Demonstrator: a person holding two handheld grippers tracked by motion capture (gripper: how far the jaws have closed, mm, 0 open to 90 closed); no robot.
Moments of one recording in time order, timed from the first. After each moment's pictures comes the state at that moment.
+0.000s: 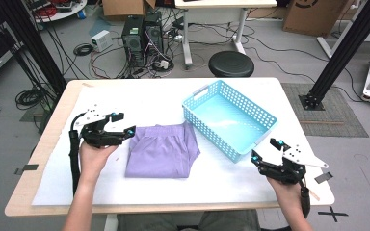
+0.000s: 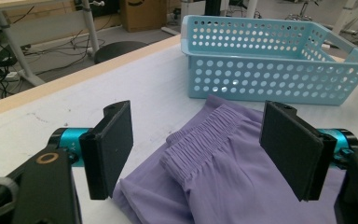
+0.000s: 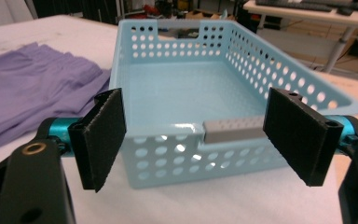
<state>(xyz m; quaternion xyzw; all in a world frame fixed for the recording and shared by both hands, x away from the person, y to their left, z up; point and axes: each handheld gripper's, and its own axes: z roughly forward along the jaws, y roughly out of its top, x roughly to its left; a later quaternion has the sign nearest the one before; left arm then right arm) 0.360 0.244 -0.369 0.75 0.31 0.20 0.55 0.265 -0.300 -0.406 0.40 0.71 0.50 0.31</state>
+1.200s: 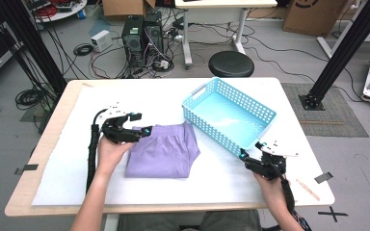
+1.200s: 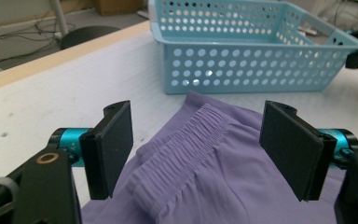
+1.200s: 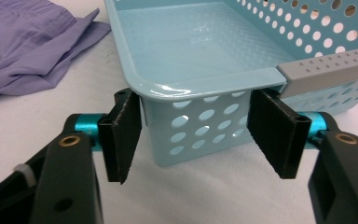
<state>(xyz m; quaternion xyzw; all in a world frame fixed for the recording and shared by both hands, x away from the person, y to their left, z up) 0.394 0.199 -0.385 0.78 0.28 0.14 0.54 0.295 -0.271 -0.430 0.45 0.74 0.42 0.29</state>
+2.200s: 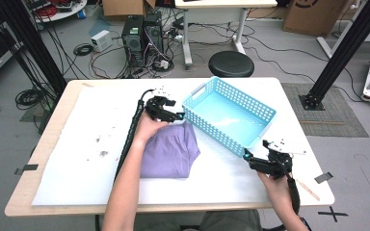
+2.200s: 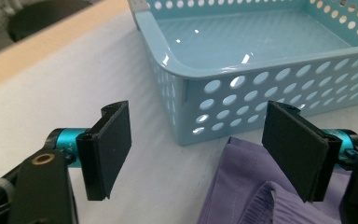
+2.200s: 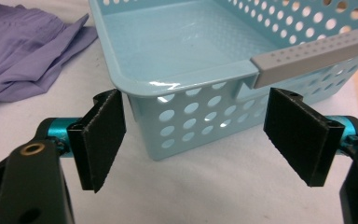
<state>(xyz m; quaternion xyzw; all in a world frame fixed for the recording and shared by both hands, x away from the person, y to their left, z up) 0.513 0.103 -0.417 0.84 0.25 0.09 0.48 0.298 -0.285 -0.426 0.47 0.73 0.42 0.27</state>
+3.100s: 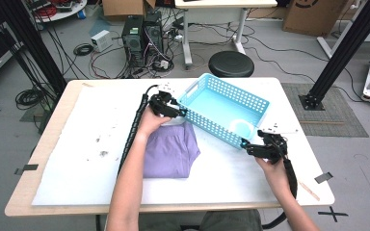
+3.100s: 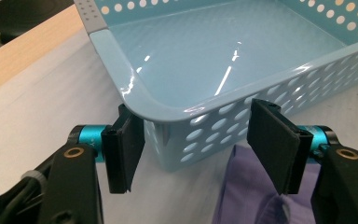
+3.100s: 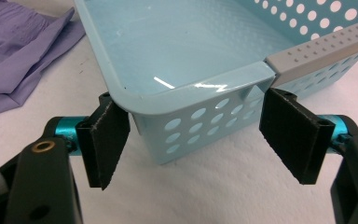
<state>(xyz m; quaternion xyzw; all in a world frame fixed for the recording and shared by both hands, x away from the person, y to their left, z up) 0.524 0.104 -0.412 0.85 0.23 0.09 0.47 0.346 -0.282 -0.415 0.46 0.76 0.39 0.23</state>
